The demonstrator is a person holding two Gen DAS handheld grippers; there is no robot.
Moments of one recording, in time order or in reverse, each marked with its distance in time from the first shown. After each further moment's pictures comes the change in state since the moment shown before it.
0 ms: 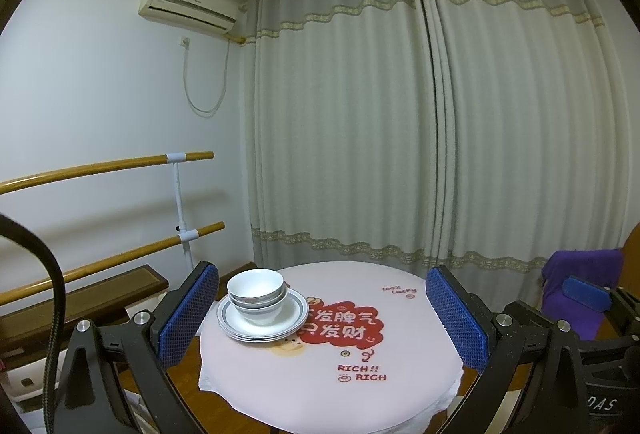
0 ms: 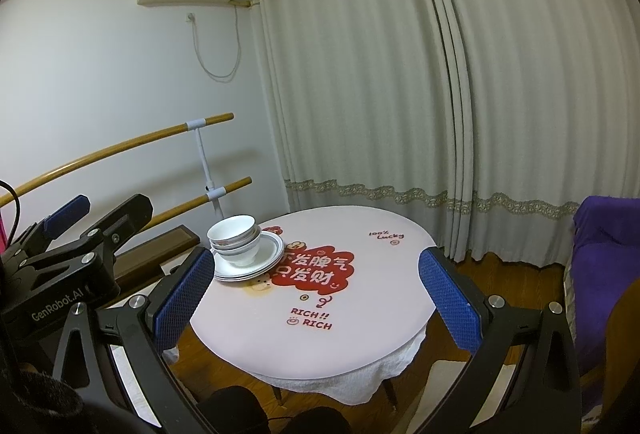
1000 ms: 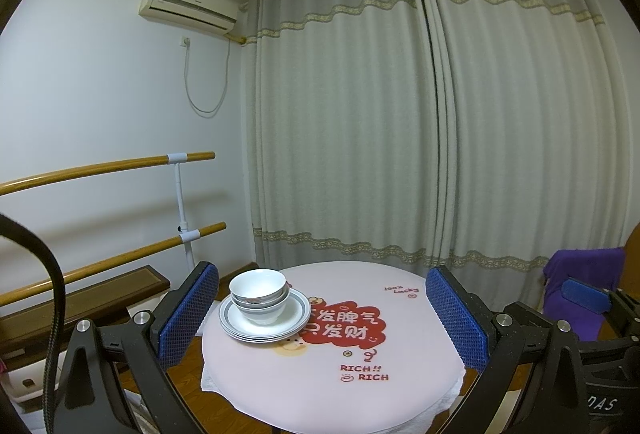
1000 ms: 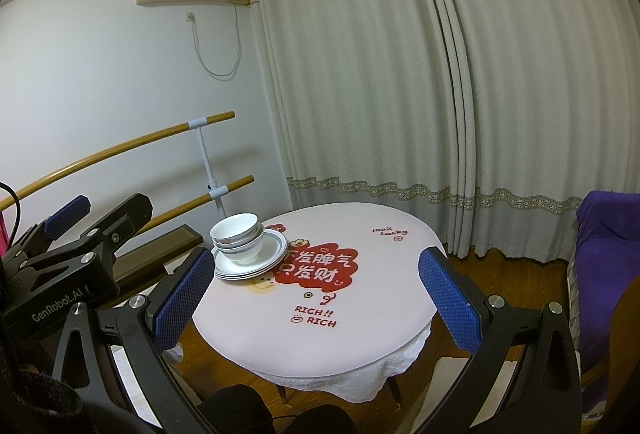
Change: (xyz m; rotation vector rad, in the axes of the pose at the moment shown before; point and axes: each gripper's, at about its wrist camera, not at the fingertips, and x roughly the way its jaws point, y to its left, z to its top) left arm 0.002 -0.001 0.001 0.003 0.000 0.005; right arm 0.001 0.000 -0.001 0.006 0.009 0.004
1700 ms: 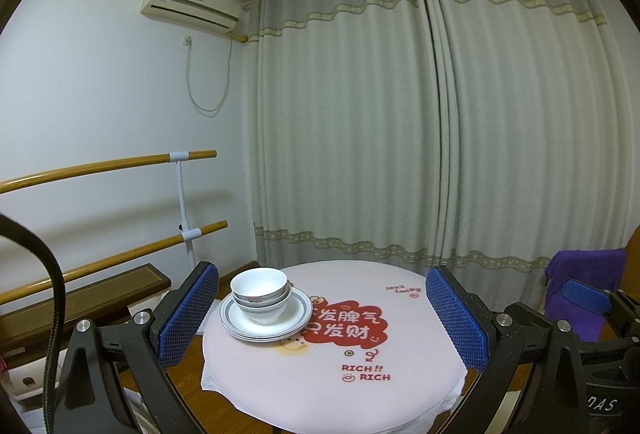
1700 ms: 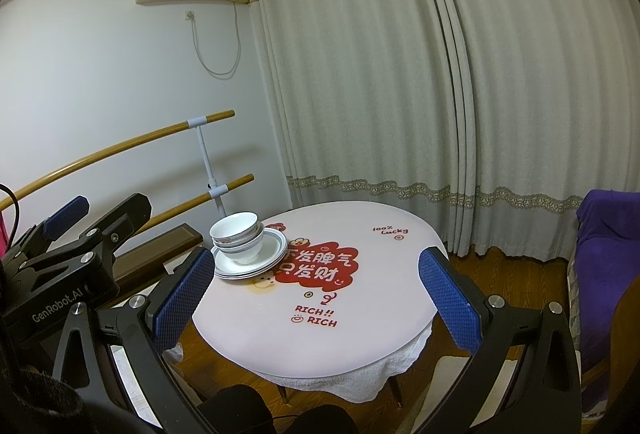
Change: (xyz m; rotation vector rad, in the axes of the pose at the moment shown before) left arm 0.002 -0.002 -0.001 -0.004 0.004 0.005; right arm 0.000 0.005 -0.002 0.002 0.007 -0.002
